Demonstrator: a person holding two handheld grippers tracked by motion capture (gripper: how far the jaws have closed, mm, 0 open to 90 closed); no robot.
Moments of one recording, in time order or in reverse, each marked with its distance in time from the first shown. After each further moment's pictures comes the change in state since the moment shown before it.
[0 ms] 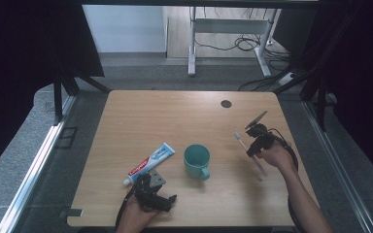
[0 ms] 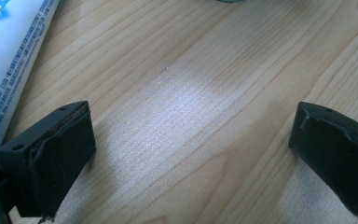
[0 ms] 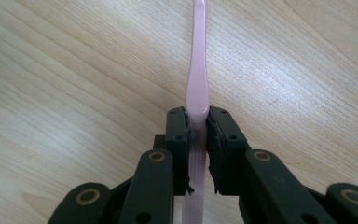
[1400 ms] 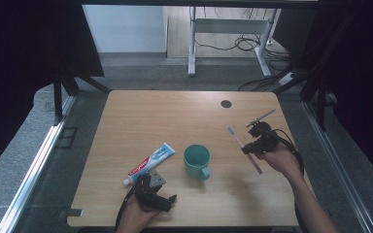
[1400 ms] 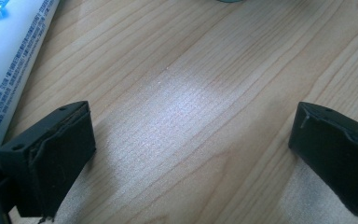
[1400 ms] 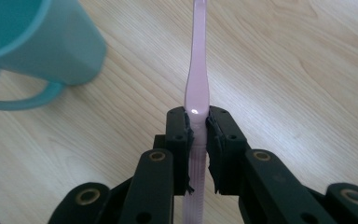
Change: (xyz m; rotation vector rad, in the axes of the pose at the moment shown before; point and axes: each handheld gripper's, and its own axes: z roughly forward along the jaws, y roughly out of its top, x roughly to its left) left arm 0.000 0.000 0.000 0.000 0.000 0.000; right arm 0.035 -0.015 -0.053 -0.234 0.077 -0.119
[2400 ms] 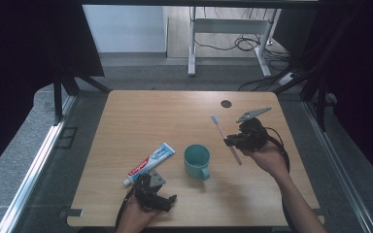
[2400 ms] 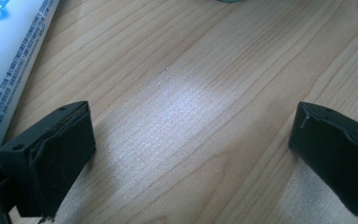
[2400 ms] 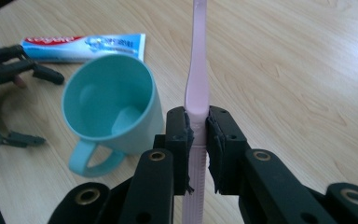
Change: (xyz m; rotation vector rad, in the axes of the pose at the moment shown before) left arm 0.000 0.000 0.000 0.000 0.002 0.003; right arm 0.041 0.024 -0.015 -0.276 0.072 -0.105
